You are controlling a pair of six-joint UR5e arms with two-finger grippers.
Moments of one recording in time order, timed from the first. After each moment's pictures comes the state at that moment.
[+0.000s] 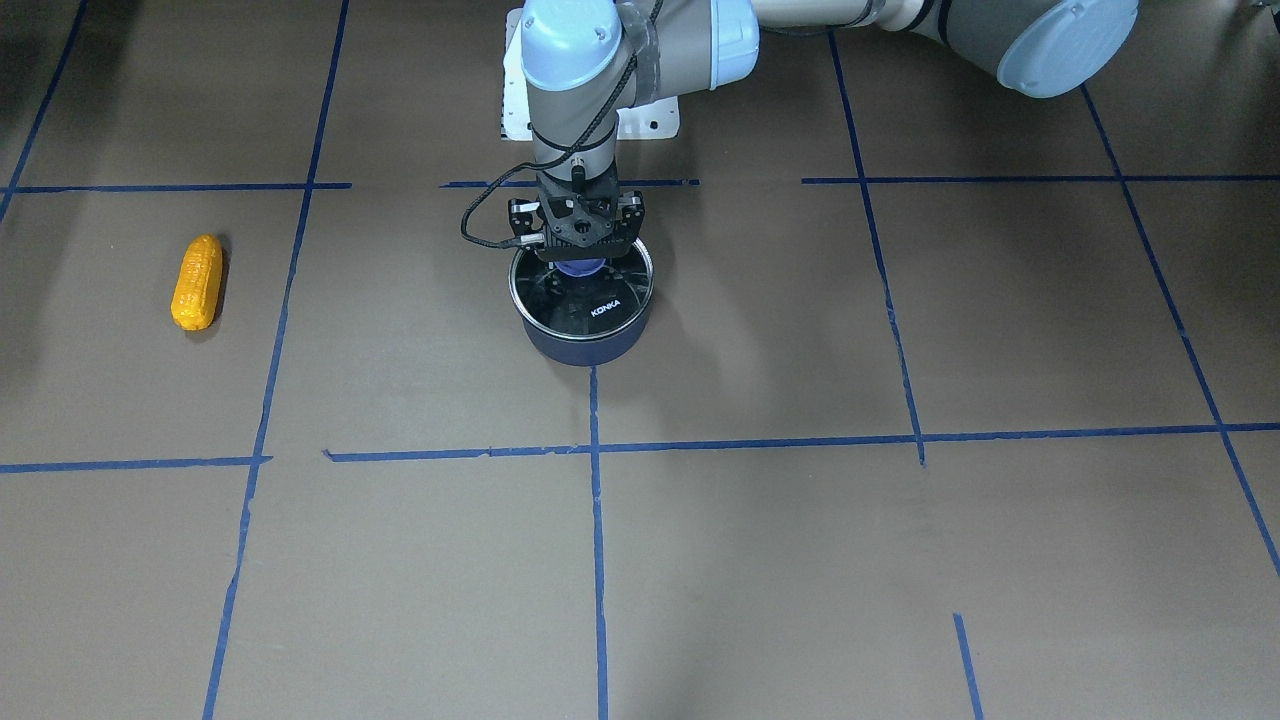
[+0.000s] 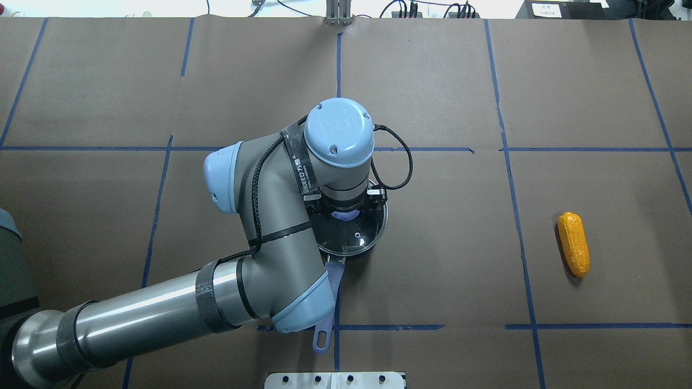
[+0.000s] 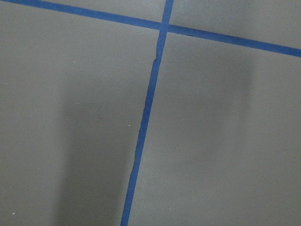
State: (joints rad) left arm -0.47 -2.51 -1.57 -1.42 -1.88 -1.33; right arm 1.56 -1.74 1.66 -1.53 2.37 -0.21
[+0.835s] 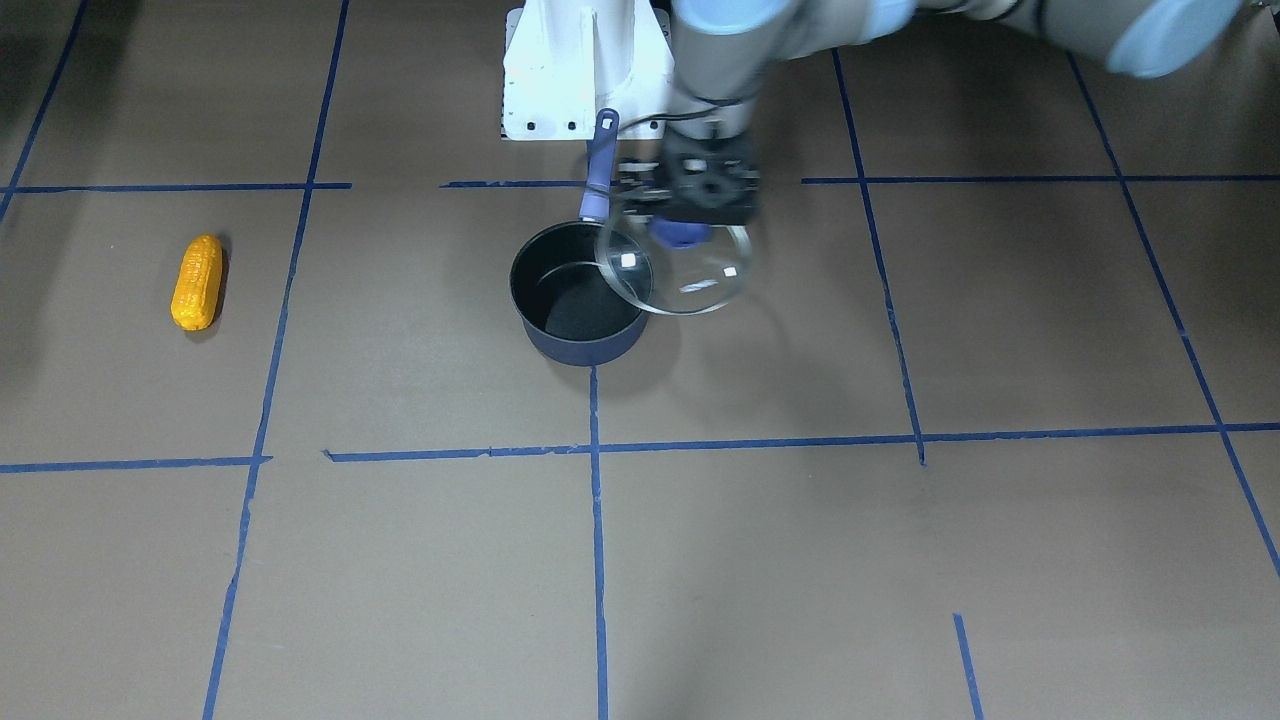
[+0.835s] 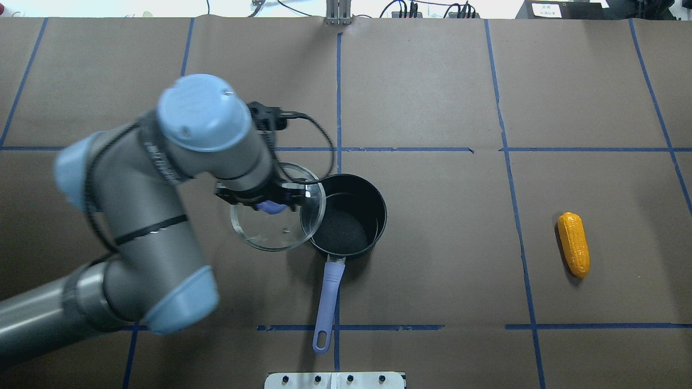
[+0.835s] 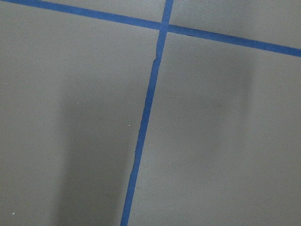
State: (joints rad) left arm -0.60 -2.16 -1.94 -1.40 -1.97 -1.07; right arm 1.56 -1.74 1.66 -1.53 2.37 -0.21
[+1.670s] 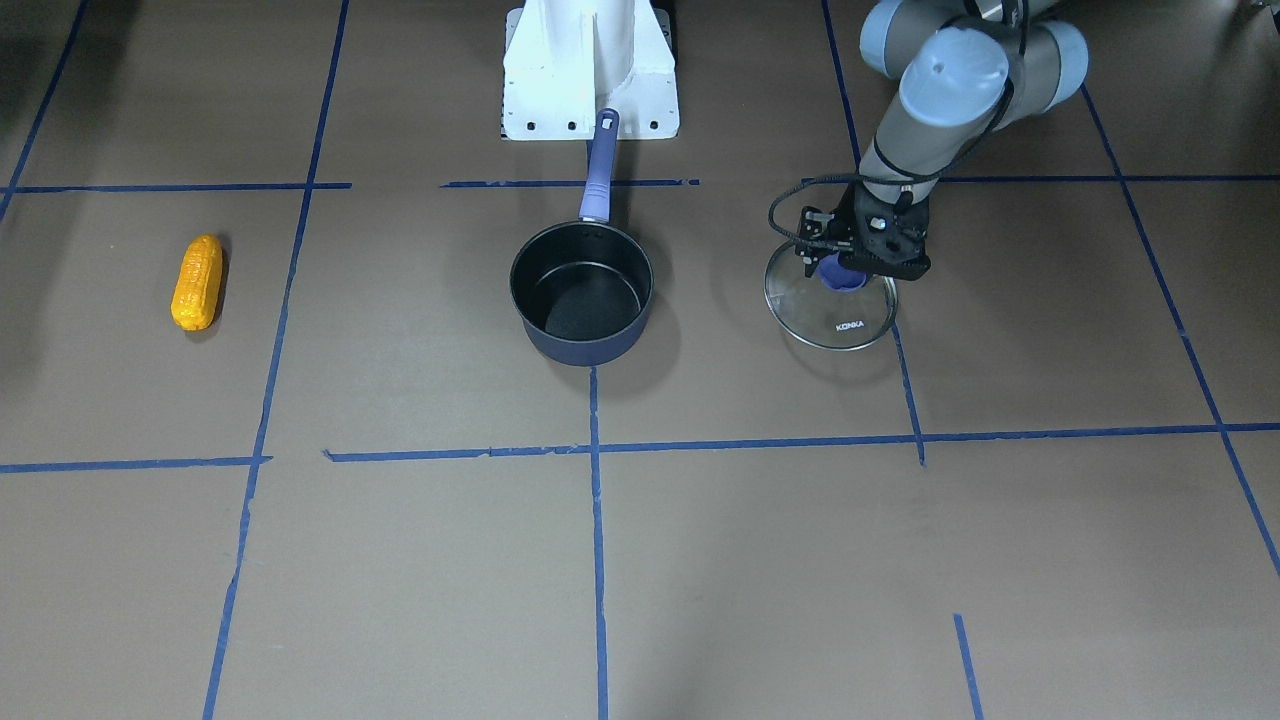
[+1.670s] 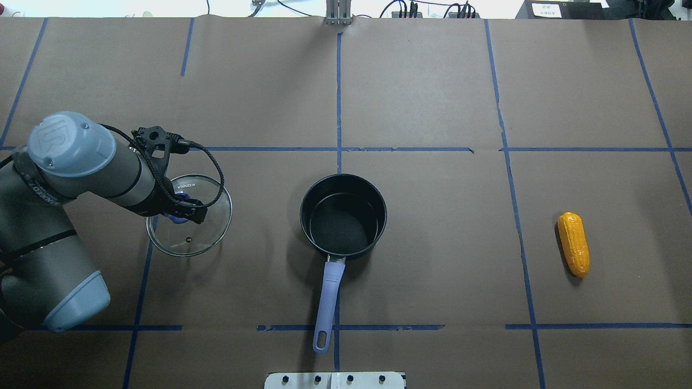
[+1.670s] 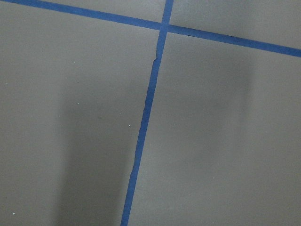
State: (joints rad) left arm -0.63 -1.82 -1.85 -1.83 -2.00 -0.96; right arm 1.56 -1.74 1.66 -1.53 2.37 -0.21
